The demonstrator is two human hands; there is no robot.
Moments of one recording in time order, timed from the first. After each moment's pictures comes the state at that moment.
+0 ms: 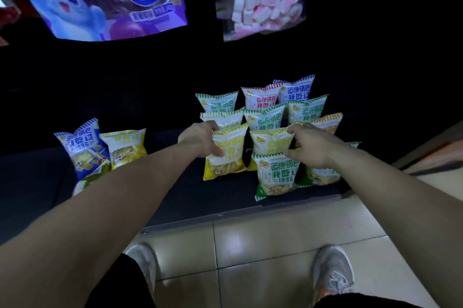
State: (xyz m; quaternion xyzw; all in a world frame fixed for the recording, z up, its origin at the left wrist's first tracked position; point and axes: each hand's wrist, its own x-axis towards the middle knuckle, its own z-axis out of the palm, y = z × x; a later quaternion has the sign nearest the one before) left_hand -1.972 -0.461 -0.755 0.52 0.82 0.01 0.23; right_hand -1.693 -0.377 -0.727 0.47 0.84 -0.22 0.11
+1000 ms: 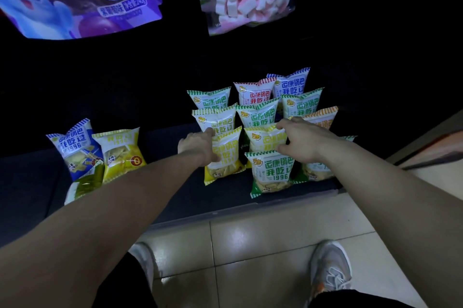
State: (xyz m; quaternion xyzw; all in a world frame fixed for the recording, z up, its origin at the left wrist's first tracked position) left_hand -1.948 -0.460 -0.791 0.52 0.83 -0.07 0.17; right_hand -1.700 -0.379 -0.714 0.46 0.85 -0.21 0.13
